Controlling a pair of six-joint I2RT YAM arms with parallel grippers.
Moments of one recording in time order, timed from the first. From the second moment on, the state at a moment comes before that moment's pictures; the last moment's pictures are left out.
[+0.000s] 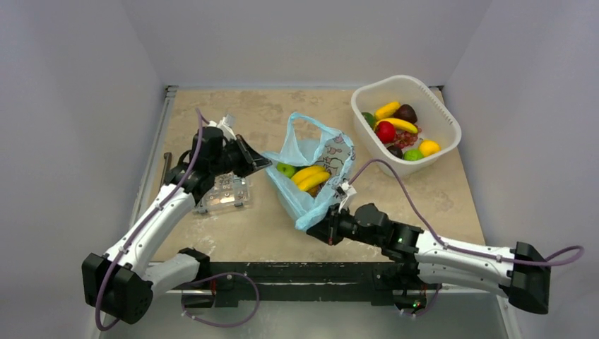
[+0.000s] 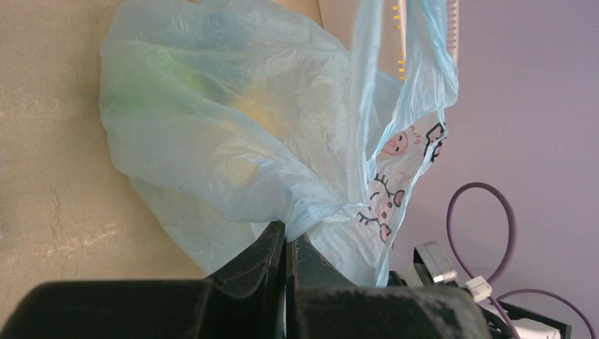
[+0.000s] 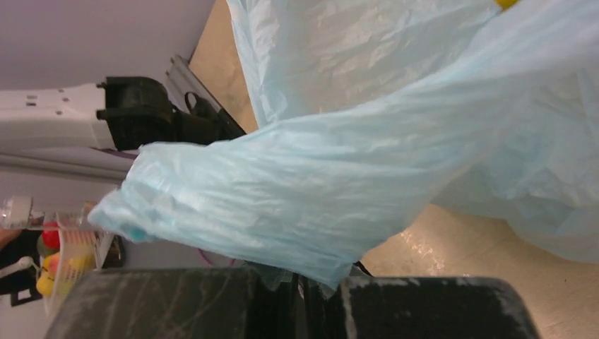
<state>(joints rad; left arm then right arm) -0.36 1.07 0.91 -0.35 0.34 -0.92 1.11 0.78 0.37 0.08 0.01 0.83</state>
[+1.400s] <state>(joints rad) -0.36 0.88 0.72 -0.35 0.52 -0.81 0.70 0.97 0.93 -0.60 0.04 0.86</state>
